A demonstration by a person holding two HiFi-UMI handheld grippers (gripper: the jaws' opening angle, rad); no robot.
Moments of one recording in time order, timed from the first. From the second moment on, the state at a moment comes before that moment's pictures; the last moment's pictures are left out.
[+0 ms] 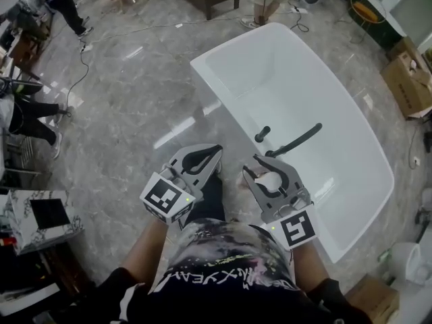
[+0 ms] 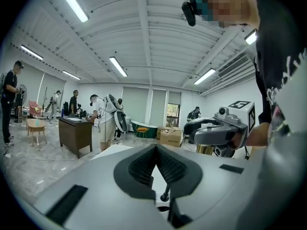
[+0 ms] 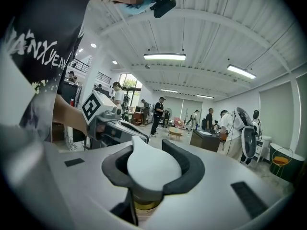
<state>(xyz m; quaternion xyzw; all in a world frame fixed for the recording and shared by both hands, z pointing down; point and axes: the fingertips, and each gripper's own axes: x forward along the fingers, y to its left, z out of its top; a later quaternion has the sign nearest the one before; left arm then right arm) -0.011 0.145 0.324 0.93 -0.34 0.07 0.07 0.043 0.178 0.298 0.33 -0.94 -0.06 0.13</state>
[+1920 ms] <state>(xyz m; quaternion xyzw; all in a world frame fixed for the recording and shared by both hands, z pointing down) -0.046 -0.145 0.330 0.95 -0.28 0.06 0.10 -0.006 -0.120 0.312 0.39 -0.91 -0.04 0.16</state>
